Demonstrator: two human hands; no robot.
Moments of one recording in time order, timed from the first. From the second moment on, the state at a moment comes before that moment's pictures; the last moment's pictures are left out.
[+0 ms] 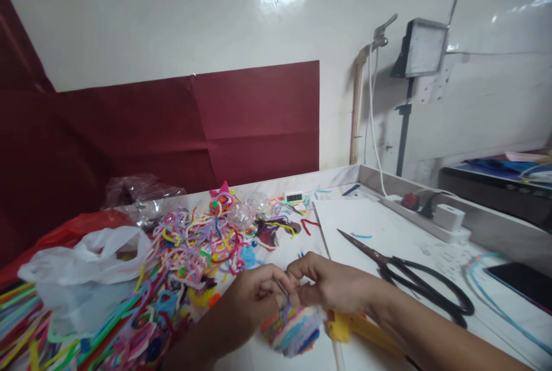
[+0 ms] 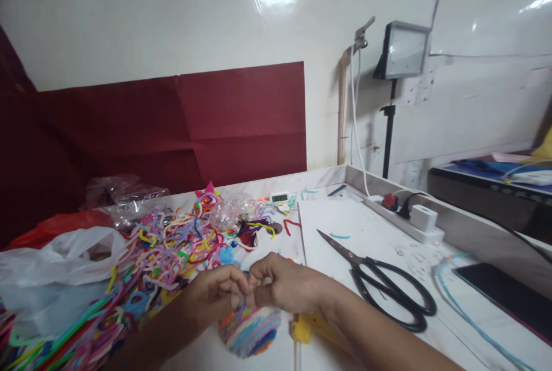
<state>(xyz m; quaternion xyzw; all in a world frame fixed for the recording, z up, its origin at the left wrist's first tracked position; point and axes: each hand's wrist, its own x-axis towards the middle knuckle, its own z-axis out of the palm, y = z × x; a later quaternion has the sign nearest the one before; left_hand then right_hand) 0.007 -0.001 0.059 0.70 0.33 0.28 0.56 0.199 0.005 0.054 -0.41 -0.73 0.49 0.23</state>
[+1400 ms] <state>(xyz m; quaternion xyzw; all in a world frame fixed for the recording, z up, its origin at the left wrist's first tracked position) 0.012 -0.011 0.061 0.82 0.40 0.24 0.34 0.197 0.006 0.061 -0.42 -0.71 0.53 0.18</state>
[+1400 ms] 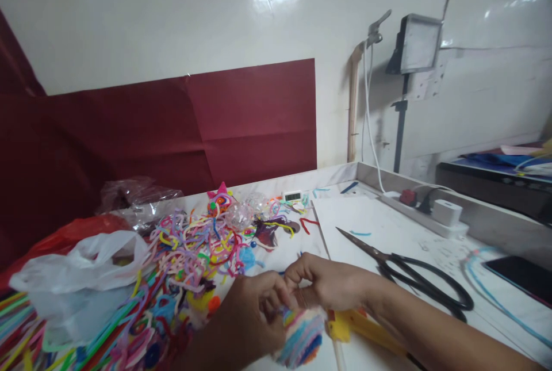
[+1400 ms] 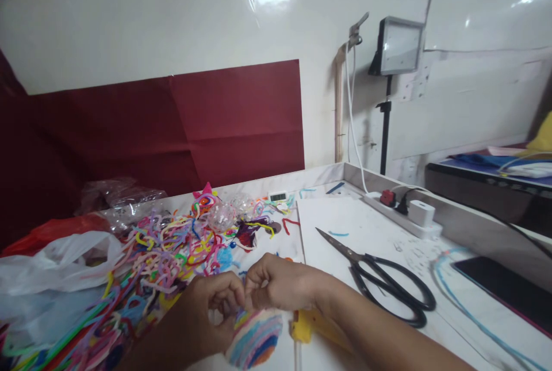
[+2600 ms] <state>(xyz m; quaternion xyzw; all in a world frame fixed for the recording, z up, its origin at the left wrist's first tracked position) 0.006 0.005 0.043 0.70 0.40 0.25 0.53 0.213 0.022 0.046 -0.34 -0.71 0.57 0.22</state>
